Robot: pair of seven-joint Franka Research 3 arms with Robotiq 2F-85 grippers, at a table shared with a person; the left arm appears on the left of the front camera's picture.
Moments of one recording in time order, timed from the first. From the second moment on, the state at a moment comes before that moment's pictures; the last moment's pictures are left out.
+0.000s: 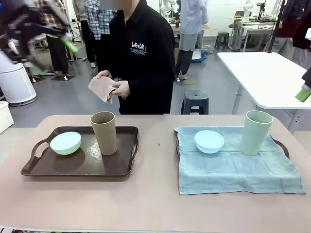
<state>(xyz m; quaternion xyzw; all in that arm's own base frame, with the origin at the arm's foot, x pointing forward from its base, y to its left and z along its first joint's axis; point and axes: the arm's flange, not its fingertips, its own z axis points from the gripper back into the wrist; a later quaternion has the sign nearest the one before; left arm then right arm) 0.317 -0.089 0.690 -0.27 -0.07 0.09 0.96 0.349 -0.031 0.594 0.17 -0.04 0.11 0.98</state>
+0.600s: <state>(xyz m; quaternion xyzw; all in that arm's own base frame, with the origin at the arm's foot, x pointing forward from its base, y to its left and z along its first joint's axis) 0.311 -0.039 0.672 -0.32 -0.06 0.07 0.94 0.347 -0.045 0.591 0.19 -0.04 0.10 0.98</state>
